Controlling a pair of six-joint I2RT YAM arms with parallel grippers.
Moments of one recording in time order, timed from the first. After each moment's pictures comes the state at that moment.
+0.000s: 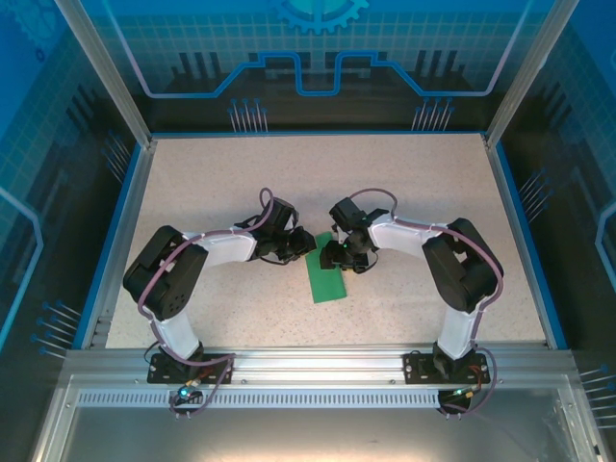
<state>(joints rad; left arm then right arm) -0.53 1.76 0.91 -0.05 0.38 -0.97 0.62 1.84 1.11 -0.61 -0.26 0.60</state>
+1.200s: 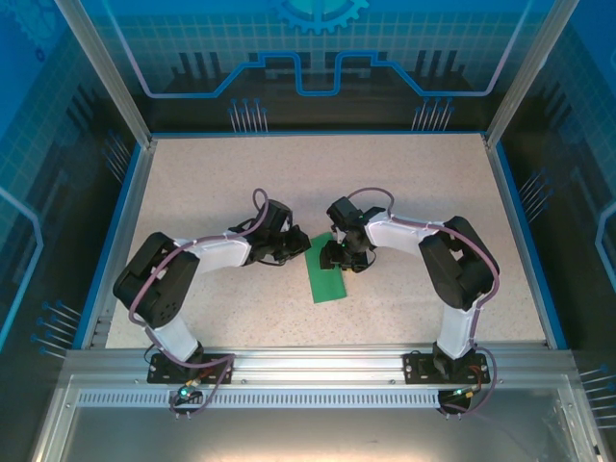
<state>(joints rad) -0.53 1.70 0.85 -0.02 0.31 -0.98 0.62 1.88 1.15 -0.65 -0.23 0.61</state>
